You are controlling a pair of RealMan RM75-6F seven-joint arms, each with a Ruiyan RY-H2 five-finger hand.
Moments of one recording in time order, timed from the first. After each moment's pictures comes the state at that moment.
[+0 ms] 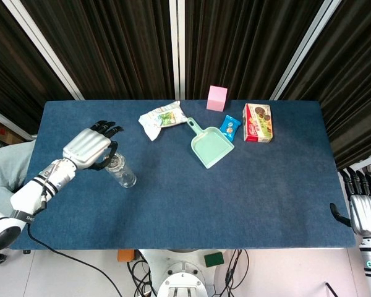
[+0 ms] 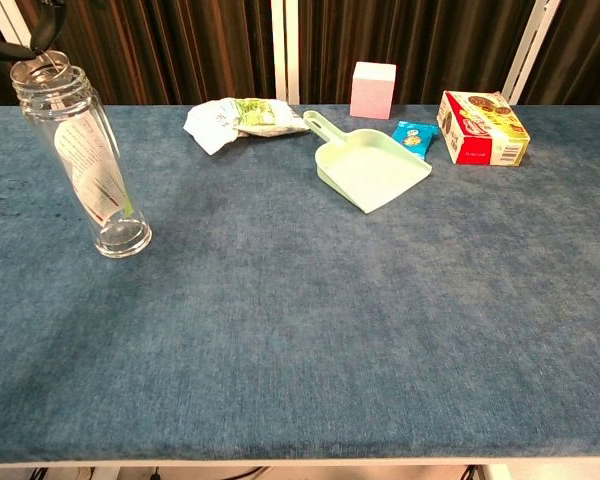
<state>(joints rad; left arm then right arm) -0.81 -0.83 -0.19 -1.84 1.25 0.67 0.10 0.08 -1.14 0.08 -1.56 -1.42 1.44 -0.06</state>
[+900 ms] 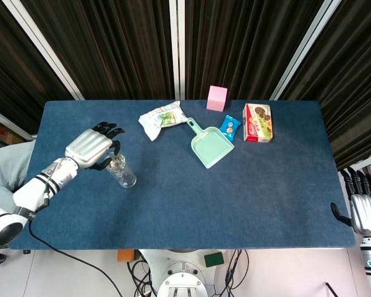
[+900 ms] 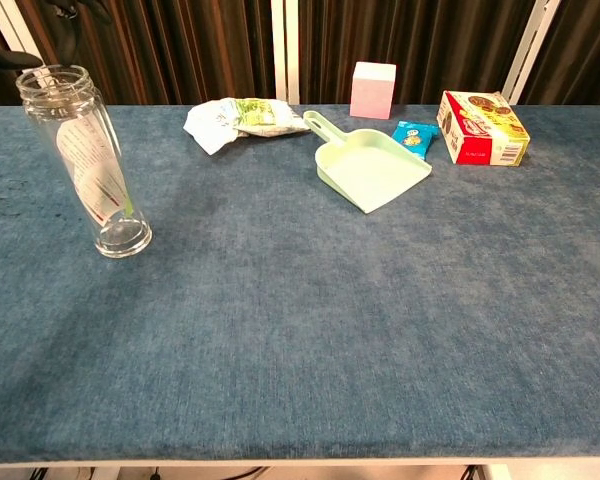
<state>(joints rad) -0.84 -0.84 -0.17 -1.82 1.25 0.64 0.08 0.08 -1.15 0.08 -1.54 -1.41 1.42 -0.05</state>
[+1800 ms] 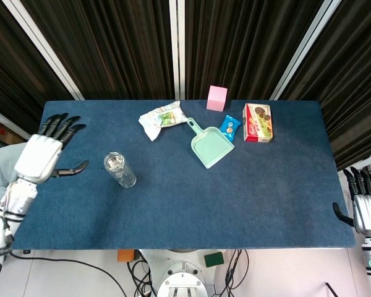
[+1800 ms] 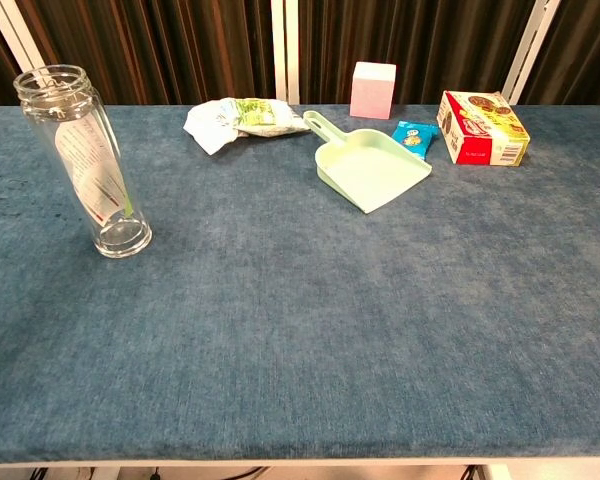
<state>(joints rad) -0.45 -0.93 -0.10 -1.82 1.42 1.35 0.03 0.07 -1.16 0.09 -1.51 -1.40 1.44 -0.03</state>
